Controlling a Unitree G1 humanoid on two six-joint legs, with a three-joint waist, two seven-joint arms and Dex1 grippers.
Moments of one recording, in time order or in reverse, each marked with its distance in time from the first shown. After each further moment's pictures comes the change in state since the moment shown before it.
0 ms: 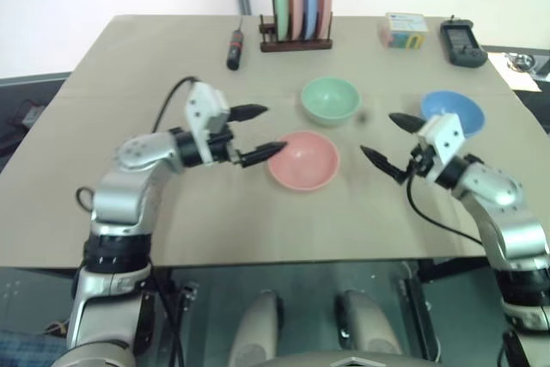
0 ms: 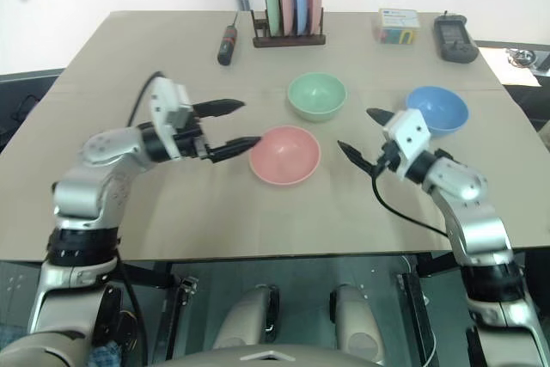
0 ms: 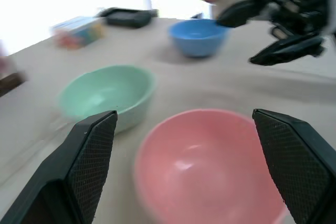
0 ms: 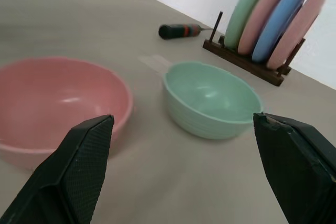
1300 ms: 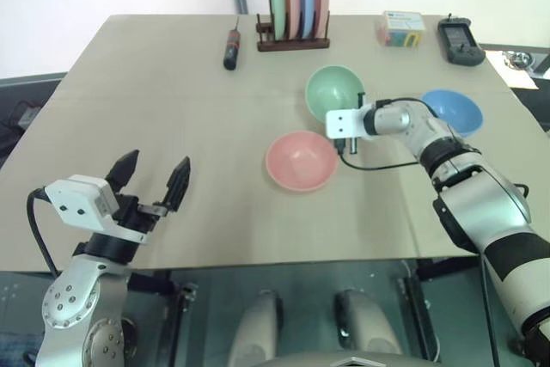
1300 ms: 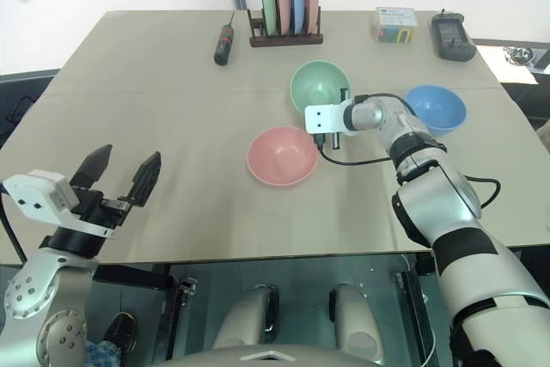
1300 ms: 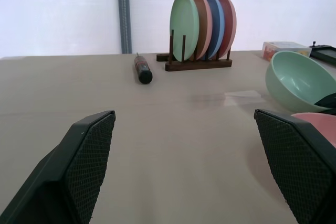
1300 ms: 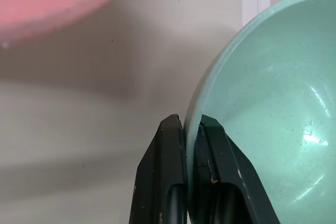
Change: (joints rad) left arm 0.656 -0.261 0.277 -0.512 -0.087 -0.175 0.525; right arm -0.817 0.245 0.419 1.368 -0.726 -0.702 -0.063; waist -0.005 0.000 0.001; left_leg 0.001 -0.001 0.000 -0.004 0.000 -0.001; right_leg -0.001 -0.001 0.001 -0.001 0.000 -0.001
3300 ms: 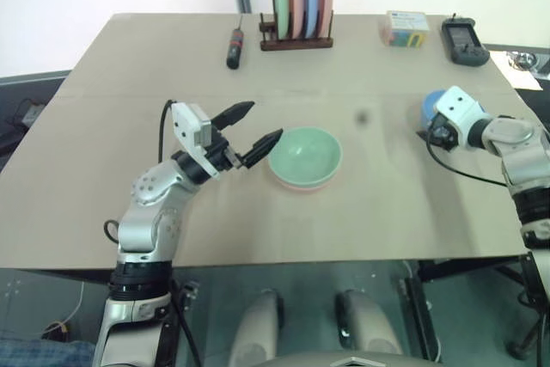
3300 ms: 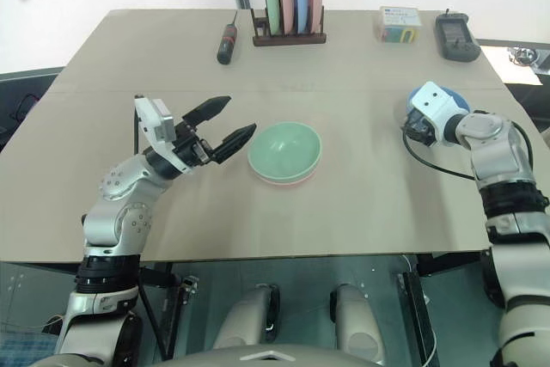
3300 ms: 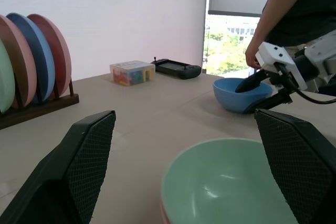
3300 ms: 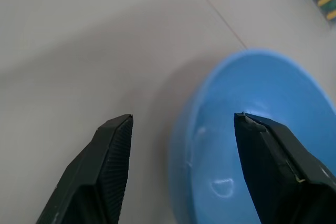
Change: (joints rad) left arm -0.581 0.115 -0.344 0.547 0.007 -0.106 -0.422; right arm 0.420 -0.393 -0.309 -0.560 0.328 0.652 0.078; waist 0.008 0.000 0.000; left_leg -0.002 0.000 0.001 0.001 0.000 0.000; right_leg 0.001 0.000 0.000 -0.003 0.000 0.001
